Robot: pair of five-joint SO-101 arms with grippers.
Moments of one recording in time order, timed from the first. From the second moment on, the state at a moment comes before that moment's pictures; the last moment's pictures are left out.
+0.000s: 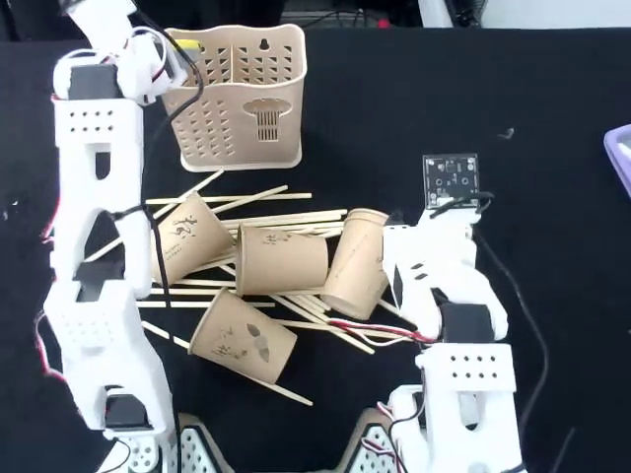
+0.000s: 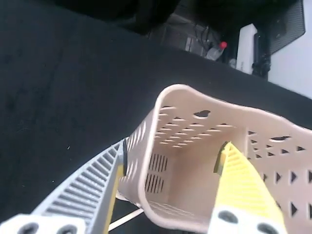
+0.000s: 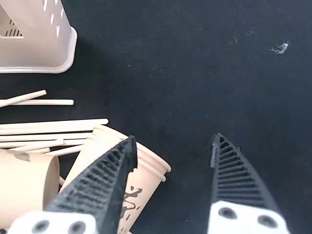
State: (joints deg) left arm -8.1 25.1 -44.4 67.0 17.0; right arm 0.5 -61.4 67.0 42.2 2.6
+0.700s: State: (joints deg) left arm -6.8 28.6 -45.8 71.3 17.3; right arm 0.5 -61.4 67.8 42.2 2.6
